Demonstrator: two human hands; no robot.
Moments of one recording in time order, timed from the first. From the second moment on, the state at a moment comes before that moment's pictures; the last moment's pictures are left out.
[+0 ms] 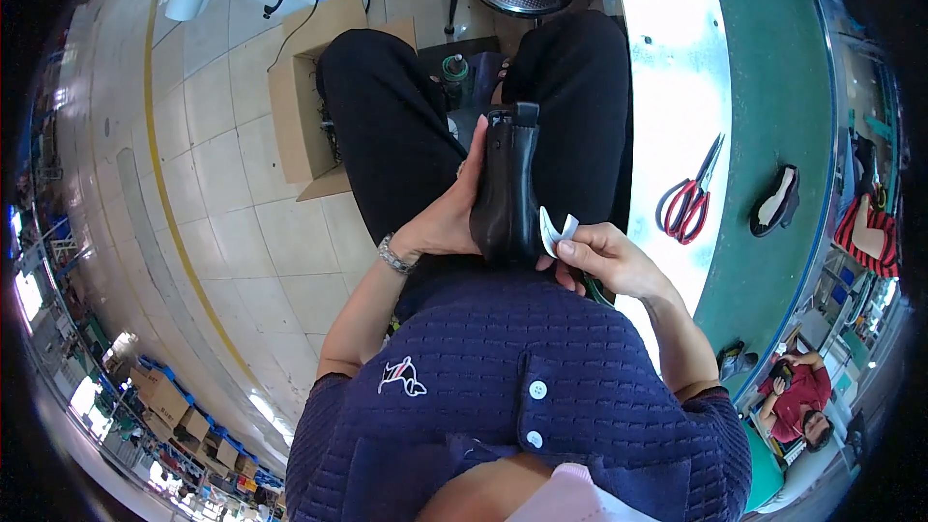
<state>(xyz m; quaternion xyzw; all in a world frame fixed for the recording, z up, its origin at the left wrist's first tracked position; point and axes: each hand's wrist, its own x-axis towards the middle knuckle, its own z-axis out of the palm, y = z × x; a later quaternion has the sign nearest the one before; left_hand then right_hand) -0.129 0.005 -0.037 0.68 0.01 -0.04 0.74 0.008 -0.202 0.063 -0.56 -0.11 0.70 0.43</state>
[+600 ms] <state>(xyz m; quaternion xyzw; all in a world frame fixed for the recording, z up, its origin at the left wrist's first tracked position) -0.108 0.006 -0.045 0.65 0.10 0.01 0.75 0.060 -0.173 0.080 -0.84 -0.34 0.33 0.25</state>
